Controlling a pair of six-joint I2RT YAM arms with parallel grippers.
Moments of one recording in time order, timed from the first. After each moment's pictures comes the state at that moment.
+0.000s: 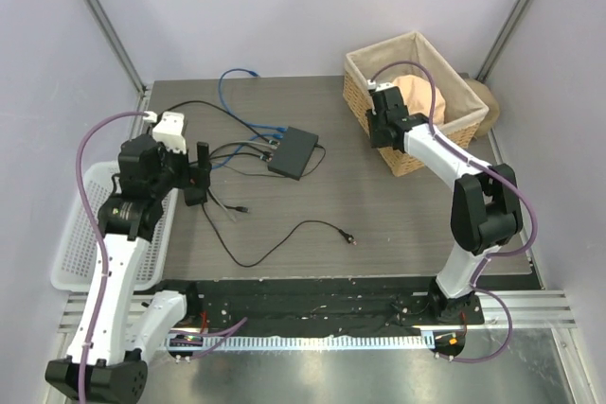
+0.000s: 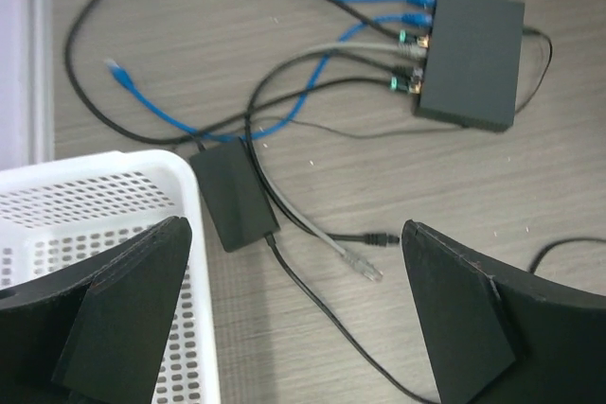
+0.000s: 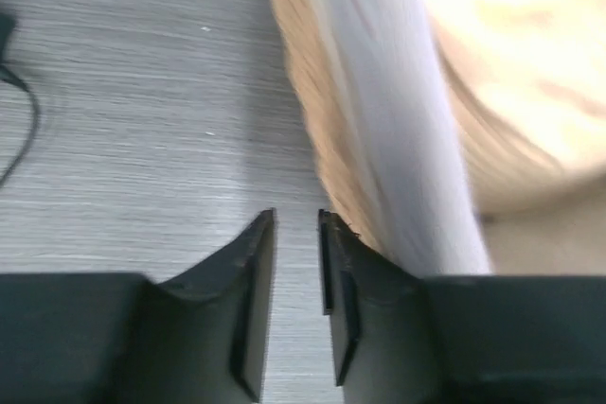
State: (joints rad) left arm -0.09 0.83 1.02 -0.63 0.05 0.06; right arm 0.35 1.75 1.34 -0.43 0.25 0.08
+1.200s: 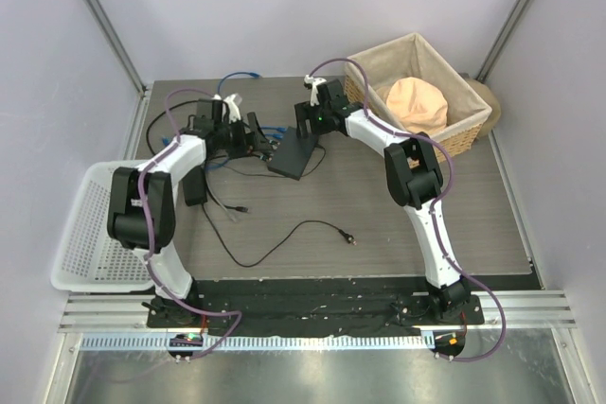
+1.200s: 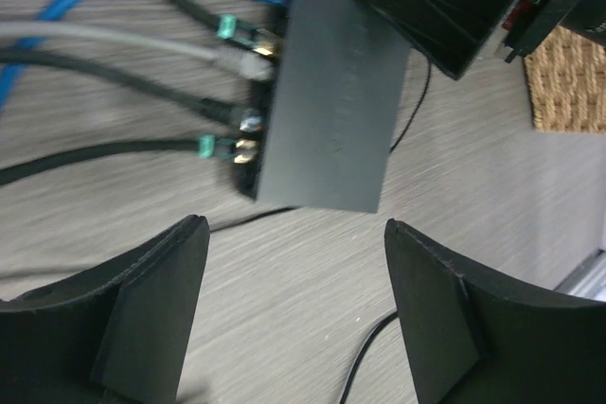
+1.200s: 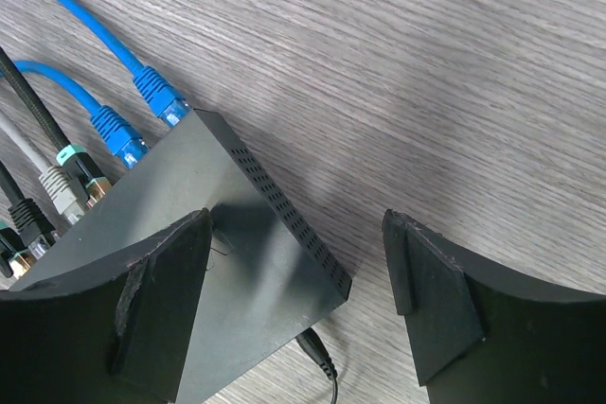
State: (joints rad) left arm -0.16 1.76 1.22 -0.25 0.46 -0.41; right arm 0.47 2.40 1.98 -0.31 -0.15 0.14
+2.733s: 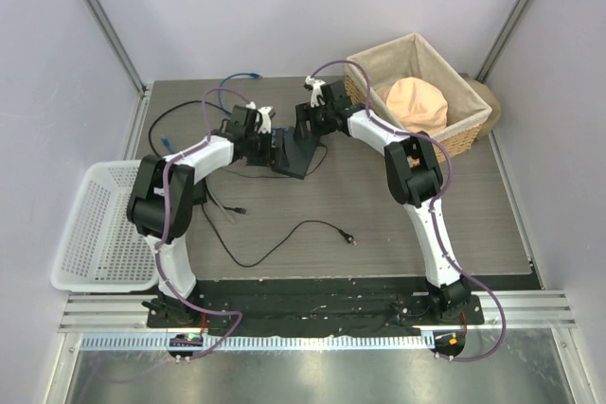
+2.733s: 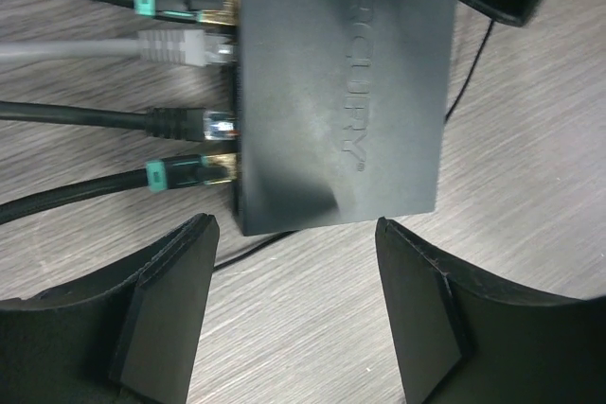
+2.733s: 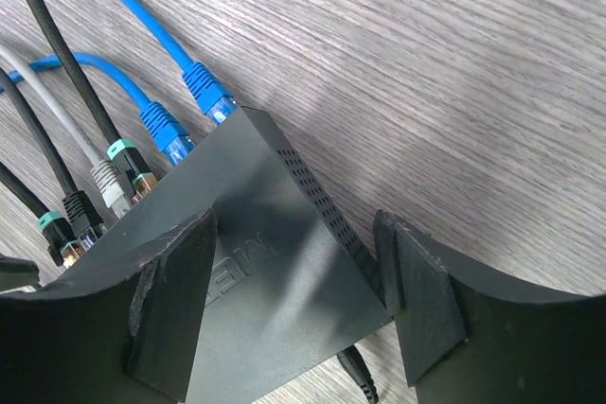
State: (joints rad) left arm -0.34 1.90 1.27 -0.26 0.31 -0.26; right arm 0.45 2.43 1.98 -0.28 -0.31 0.15
